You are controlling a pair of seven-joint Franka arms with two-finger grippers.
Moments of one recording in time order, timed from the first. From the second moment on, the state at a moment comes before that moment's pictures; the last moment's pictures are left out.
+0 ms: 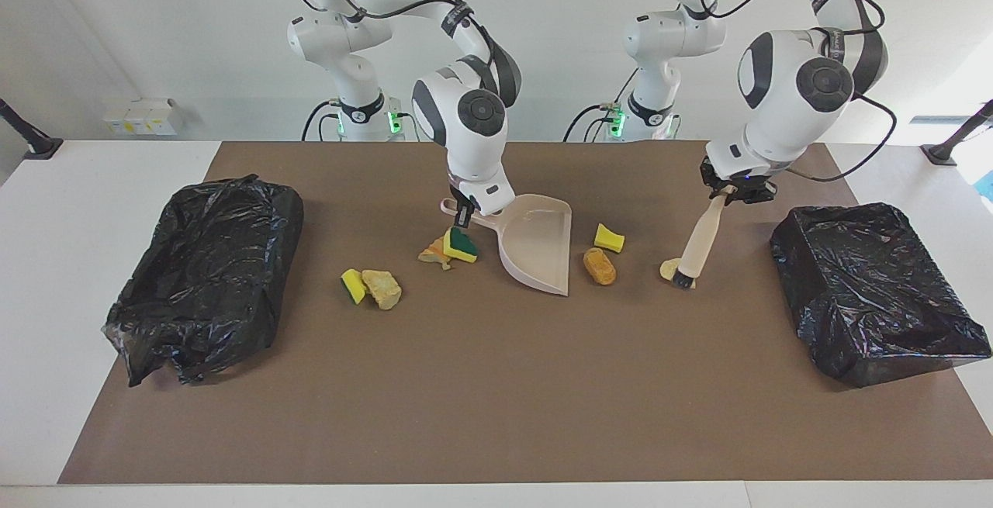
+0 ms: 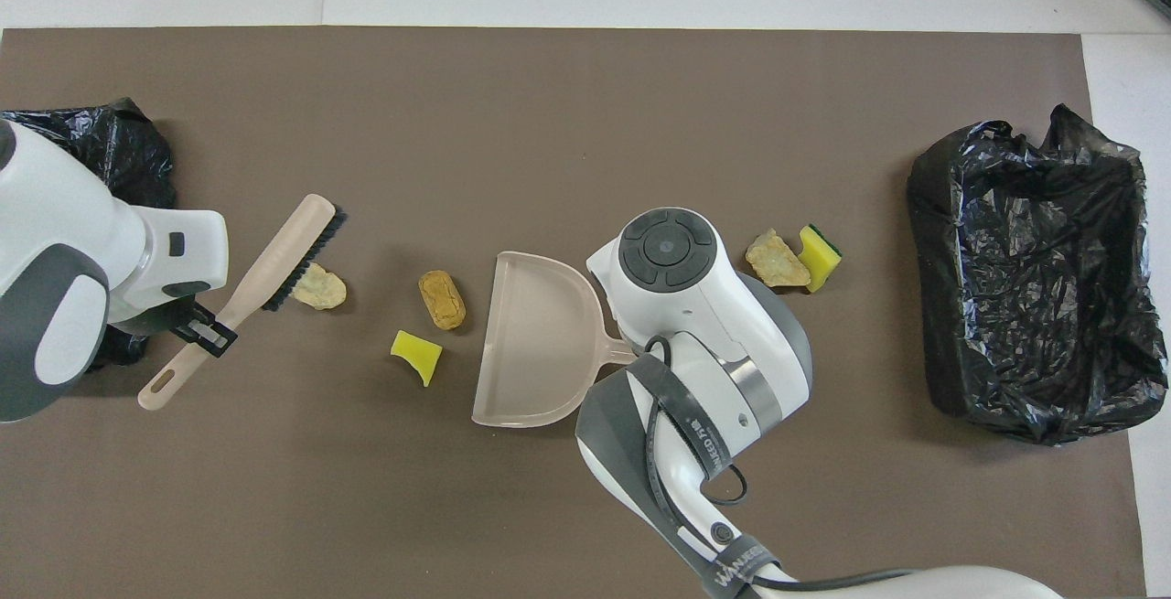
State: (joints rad) left arm 0.10 -0.03 -0.17 -2.02 0.05 1.72 0.45; right arm 0.44 0.26 0.12 -1.83 -0.02 1.86 -0.79
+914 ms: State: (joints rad) left arm -0.09 -0.04 -0.20 -2.28 -0.10 2.00 -0.03; right arm 0.44 0.26 0.12 -1.88 -0.02 1.94 -0.79
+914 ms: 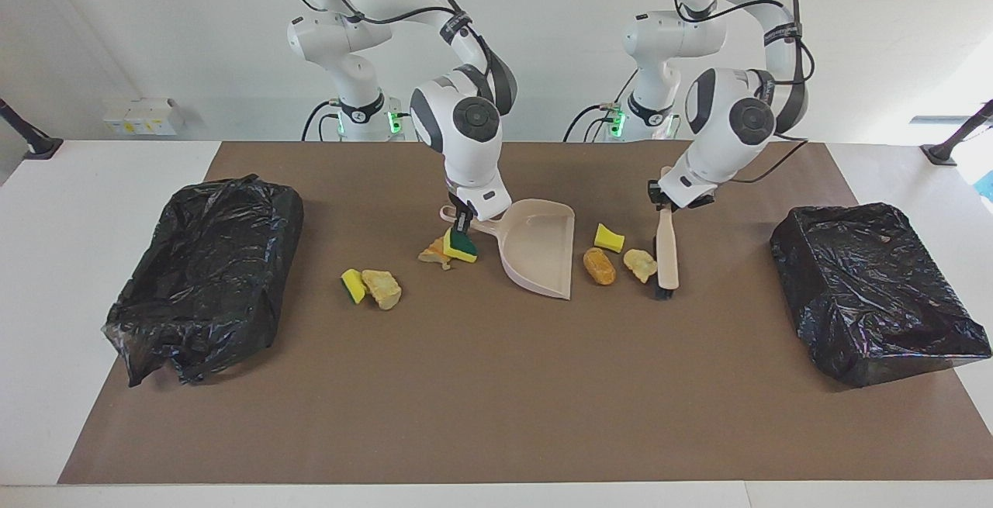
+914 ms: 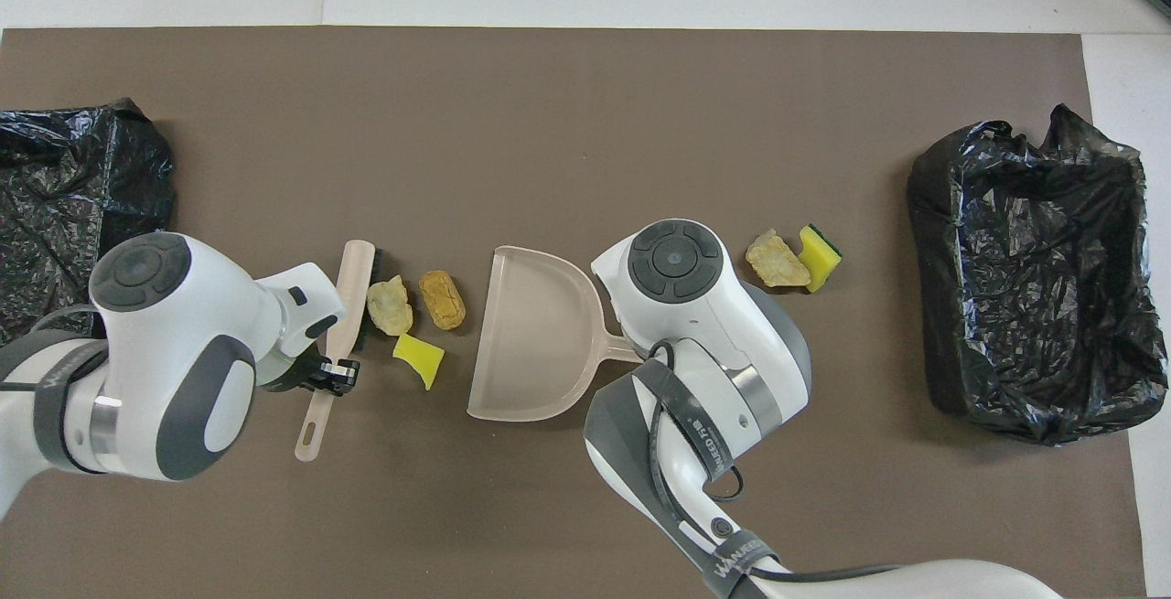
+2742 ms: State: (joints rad) left arm -0.23 -0.07 -0.17 -2.15 -0.18 1.95 -0.35; right arm 0.27 0.16 0.12 -1.83 -0.02 1.86 -0.88
